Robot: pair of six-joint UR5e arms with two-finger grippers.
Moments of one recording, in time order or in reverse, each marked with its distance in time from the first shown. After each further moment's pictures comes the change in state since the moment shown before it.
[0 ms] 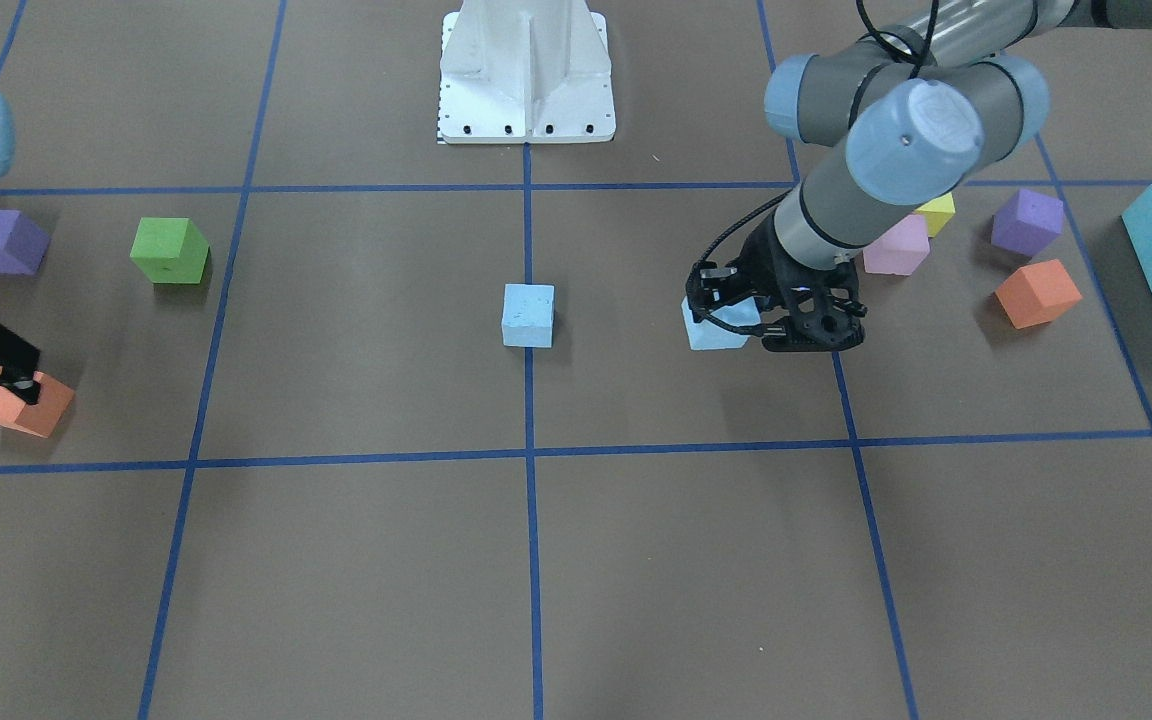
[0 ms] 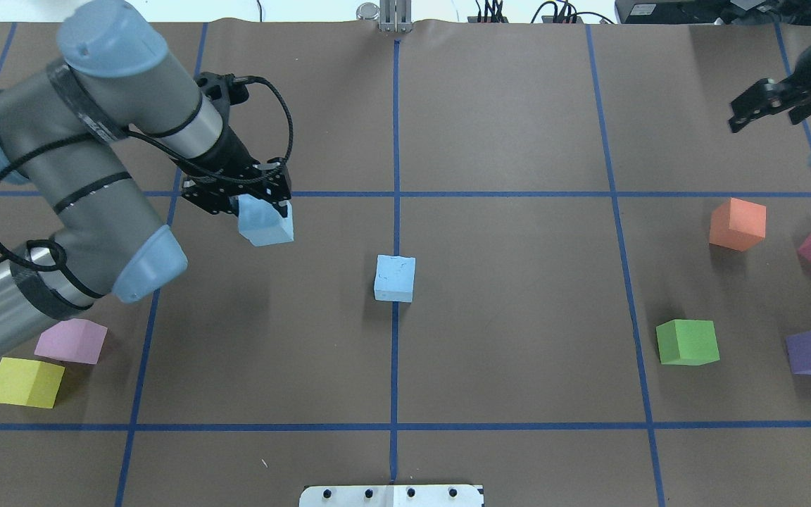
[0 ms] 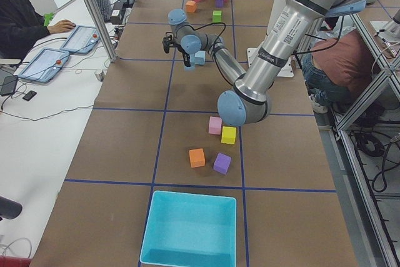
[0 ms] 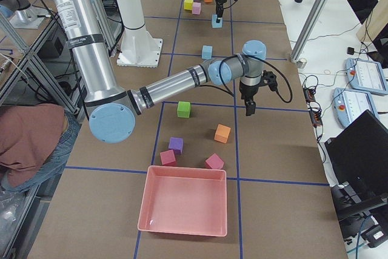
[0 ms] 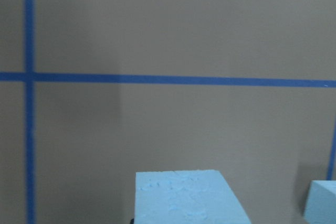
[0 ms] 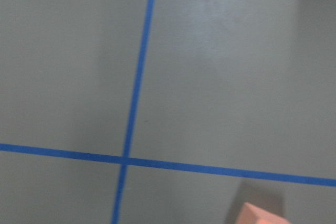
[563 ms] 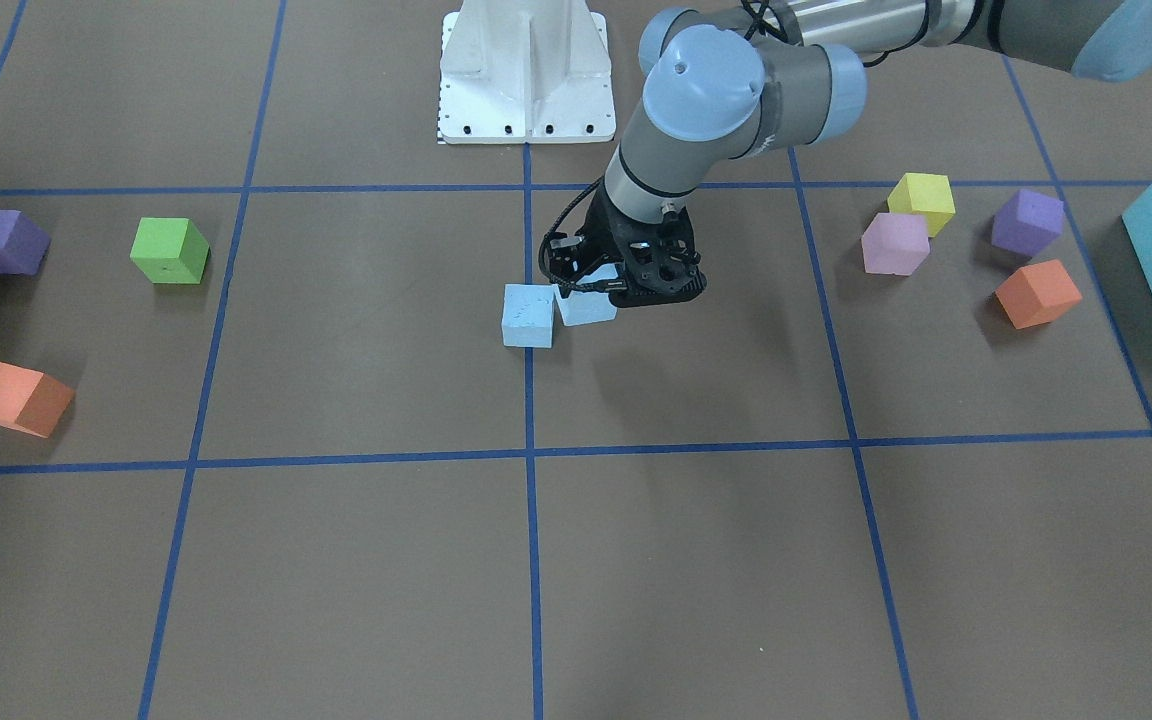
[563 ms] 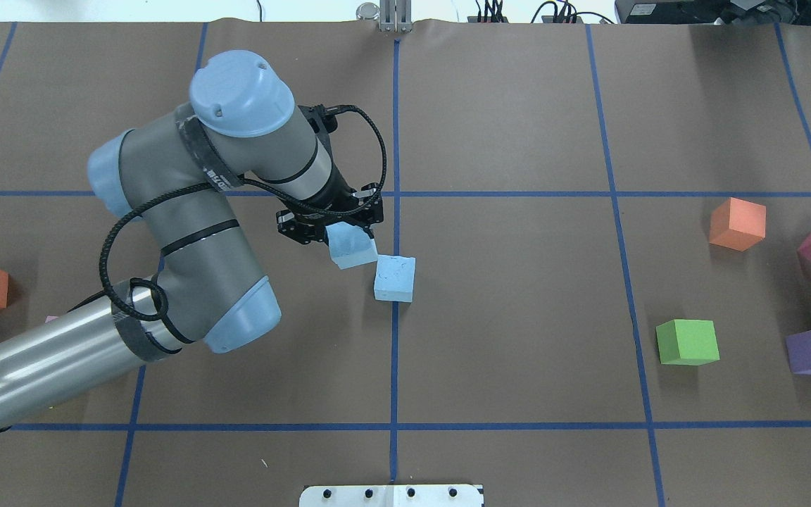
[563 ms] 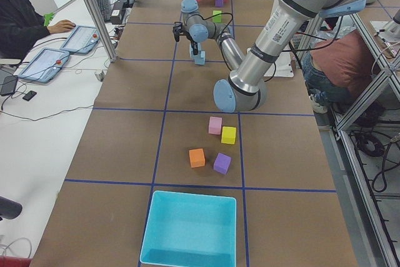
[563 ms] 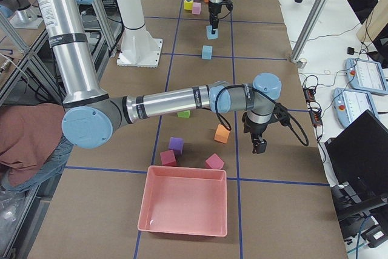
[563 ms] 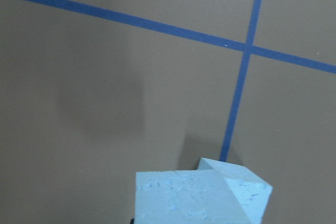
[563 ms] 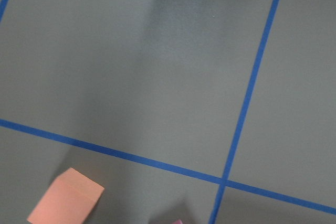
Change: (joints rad) left arm 0.111 -0.148 0.066 0.009 0.133 -0.172; right arm 0.211 -0.036 -0.159 -0.032 0.057 -0.425
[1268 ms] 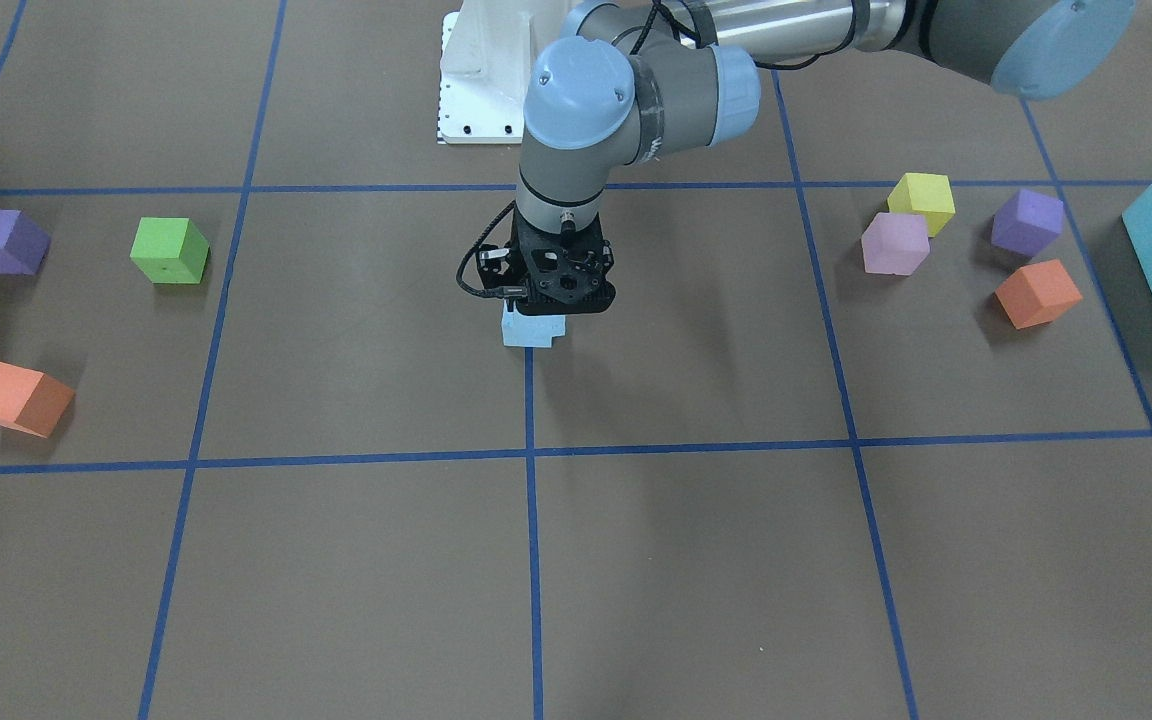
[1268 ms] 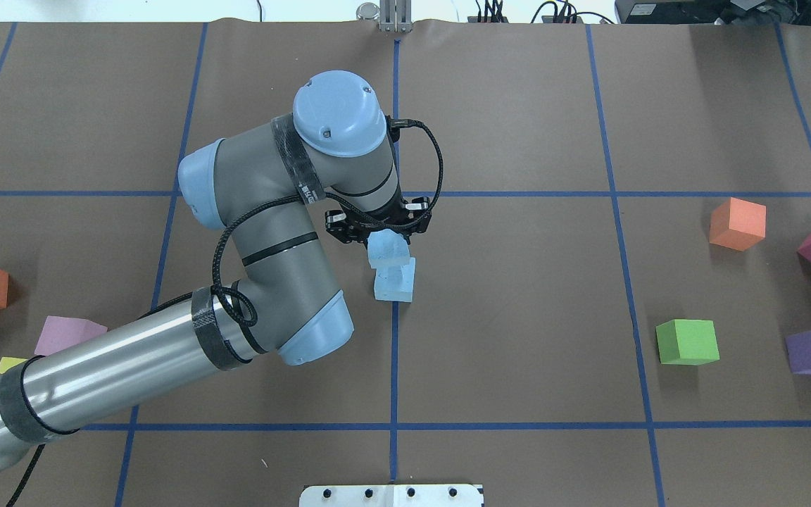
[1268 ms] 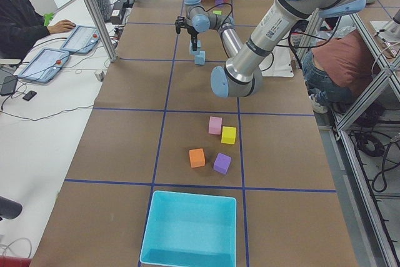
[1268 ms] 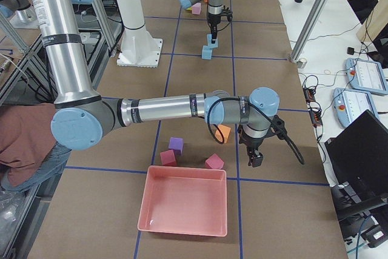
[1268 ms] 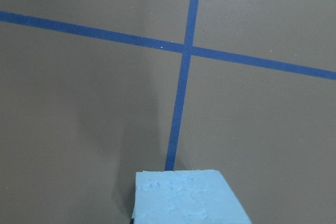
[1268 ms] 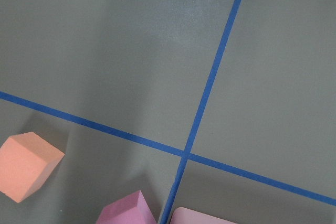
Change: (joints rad) left arm 0.069 -0.124 0.113 0.090 0.124 0.128; right arm 0.040 -0.027 -0.012 -0.020 0.018 -0.057
